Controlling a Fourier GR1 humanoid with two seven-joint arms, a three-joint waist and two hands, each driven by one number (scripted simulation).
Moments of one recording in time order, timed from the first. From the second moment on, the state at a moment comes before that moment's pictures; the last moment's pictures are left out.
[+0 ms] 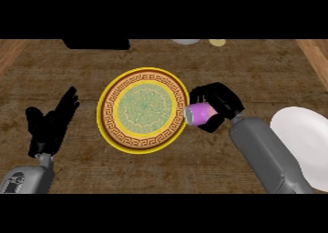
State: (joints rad) left arm -0.15 0.29 -0.04 -1.39 0.12 0.09 0.16; right arm -0.63 -0.17 0.30 -0.87 0.71 -0.06 -0.33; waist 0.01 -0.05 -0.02
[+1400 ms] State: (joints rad) left arm -0.18 0.27 -0.02 -1.39 0.11 0.08 0.17; right arm -0.79 -0.01 0.70 -1.16 1.10 -0.51 1.12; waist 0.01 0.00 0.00
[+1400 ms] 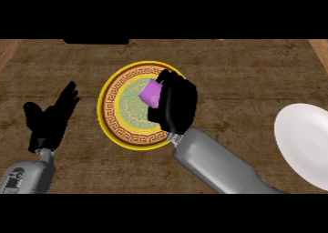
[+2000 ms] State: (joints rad) left arm -0.16 0.27 0.00 -1.43 0.10 0.07 0.17; right arm -0.65 -0.01 0.60 -1.14 0.87 -0.55 0.87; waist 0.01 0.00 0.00
